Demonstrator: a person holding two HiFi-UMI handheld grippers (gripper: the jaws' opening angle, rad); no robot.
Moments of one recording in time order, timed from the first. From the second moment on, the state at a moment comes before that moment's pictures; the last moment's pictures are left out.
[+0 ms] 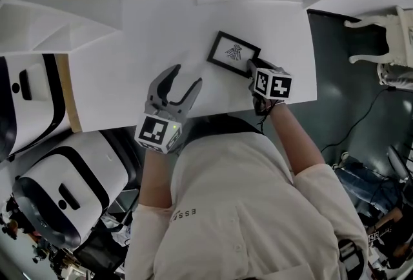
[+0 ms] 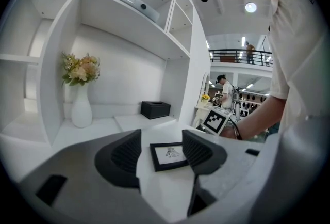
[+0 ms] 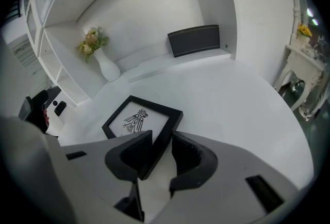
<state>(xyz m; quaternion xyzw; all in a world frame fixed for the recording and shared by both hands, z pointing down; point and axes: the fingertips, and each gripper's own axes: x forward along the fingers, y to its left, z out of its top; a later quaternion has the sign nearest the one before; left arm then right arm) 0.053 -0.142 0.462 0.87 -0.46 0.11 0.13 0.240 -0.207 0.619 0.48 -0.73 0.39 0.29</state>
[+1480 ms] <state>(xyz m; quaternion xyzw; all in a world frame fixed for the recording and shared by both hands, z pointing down) -0.002 -0.019 0.506 0.87 -0.43 0.14 0.20 0.142 -0.110 0.616 0.37 -0.79 0.32 0.37</state>
